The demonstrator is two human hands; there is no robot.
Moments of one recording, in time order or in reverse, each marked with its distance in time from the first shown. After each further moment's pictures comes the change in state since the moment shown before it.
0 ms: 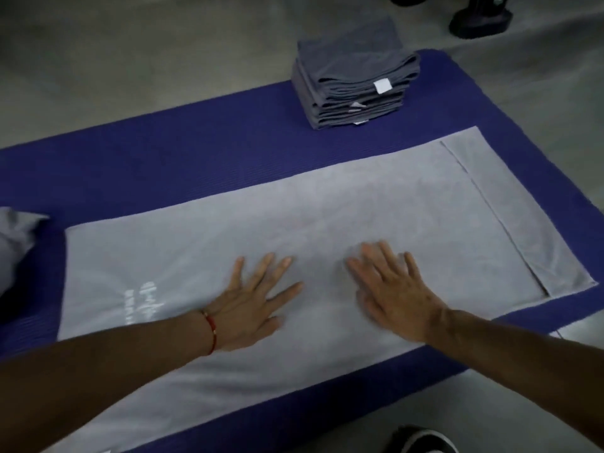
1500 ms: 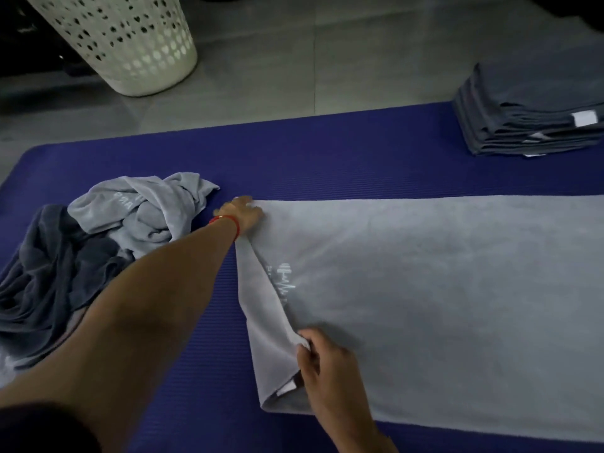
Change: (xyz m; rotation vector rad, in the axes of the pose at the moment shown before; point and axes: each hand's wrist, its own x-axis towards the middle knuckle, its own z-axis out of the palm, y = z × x) left_hand -0.118 -0.251 -0.008 -0.763 0.042 -1.318; right_hand 0.029 -0.308 0.030 0.942 0.189 -0.092
